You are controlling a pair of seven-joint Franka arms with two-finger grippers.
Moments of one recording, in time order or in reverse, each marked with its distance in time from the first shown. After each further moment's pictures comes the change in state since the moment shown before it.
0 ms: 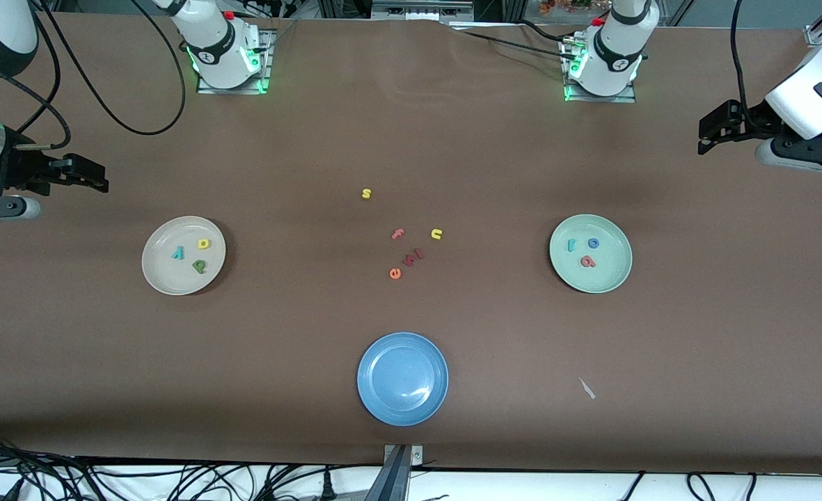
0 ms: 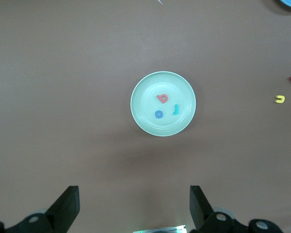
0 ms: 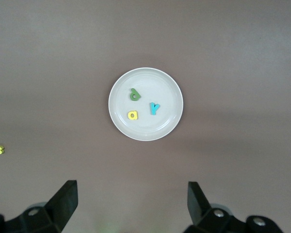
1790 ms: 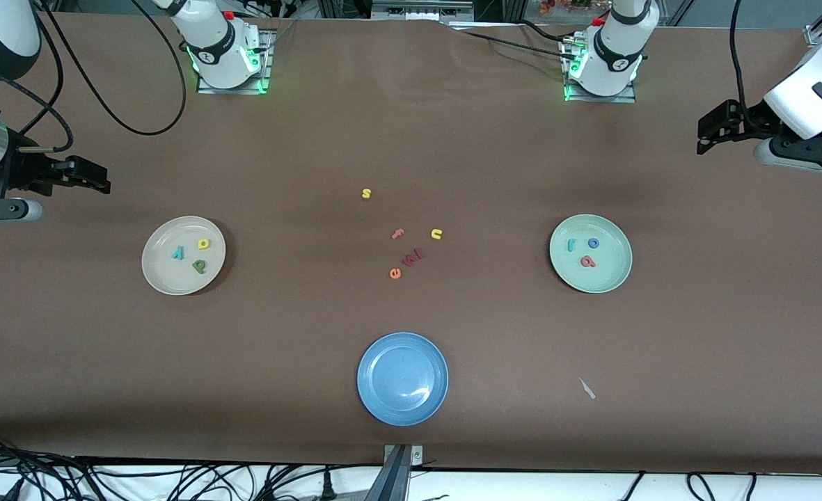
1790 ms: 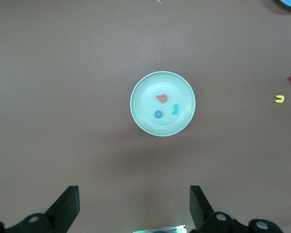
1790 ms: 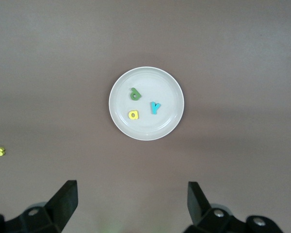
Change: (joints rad) left arm -0.002 0.000 -0.001 0.000 0.000 0.000 0.000; right arm 0.006 0.004 0.000 0.000 0.000 -0.001 0.020
